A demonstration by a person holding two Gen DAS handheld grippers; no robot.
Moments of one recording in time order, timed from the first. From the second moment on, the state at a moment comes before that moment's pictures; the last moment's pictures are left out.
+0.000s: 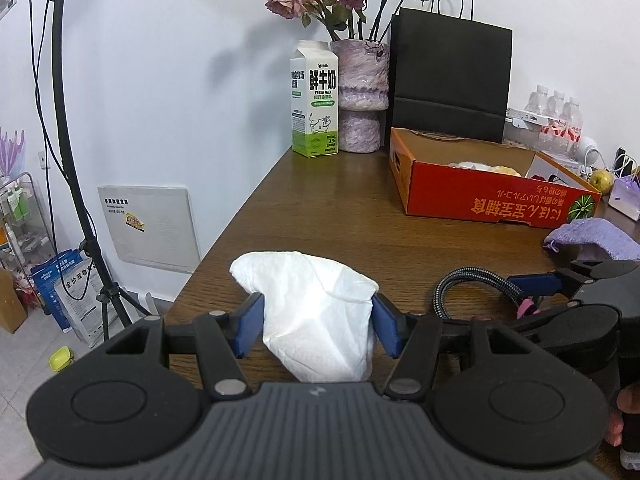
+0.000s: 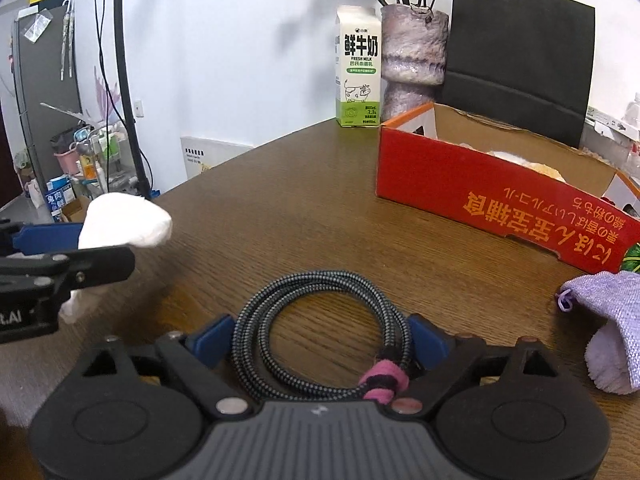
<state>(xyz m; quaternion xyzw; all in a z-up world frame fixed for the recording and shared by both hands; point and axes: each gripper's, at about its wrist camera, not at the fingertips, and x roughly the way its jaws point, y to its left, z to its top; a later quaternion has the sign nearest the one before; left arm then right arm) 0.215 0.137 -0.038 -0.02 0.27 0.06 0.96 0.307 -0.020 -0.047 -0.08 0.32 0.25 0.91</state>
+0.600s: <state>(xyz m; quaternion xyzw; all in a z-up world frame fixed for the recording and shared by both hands) 0.213 0.106 -0.014 0.00 0.25 0.06 0.97 0.278 -0.048 -0.019 -0.08 0.25 0.24 0.94</state>
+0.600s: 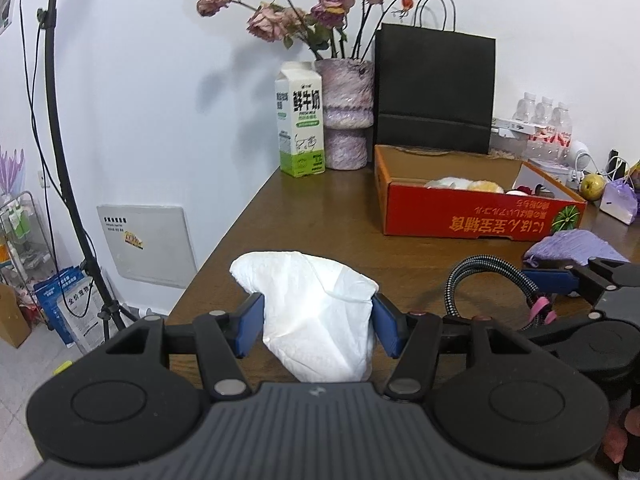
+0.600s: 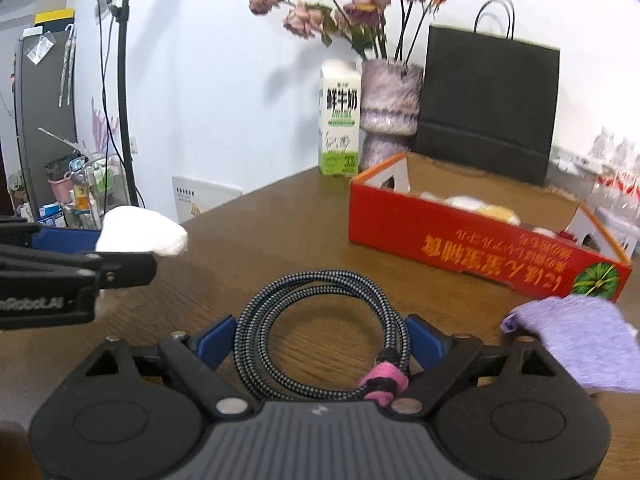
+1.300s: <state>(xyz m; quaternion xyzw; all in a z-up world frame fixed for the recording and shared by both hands) 0.235 0.041 0.025 0.00 0.22 0.03 0.97 0.273 -0.115 0.032 -0.08 0.18 0.22 0.96</state>
